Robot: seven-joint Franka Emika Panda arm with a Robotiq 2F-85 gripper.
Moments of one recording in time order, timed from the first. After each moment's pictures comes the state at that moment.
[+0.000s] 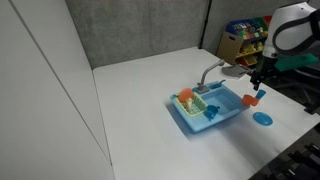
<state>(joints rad) -0.07 0.24 -0.17 -2.24 -0.16 2.28 0.24</state>
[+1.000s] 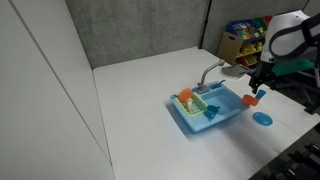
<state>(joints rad) -0.07 0.29 -0.18 -2.23 -0.14 2.32 0.24</state>
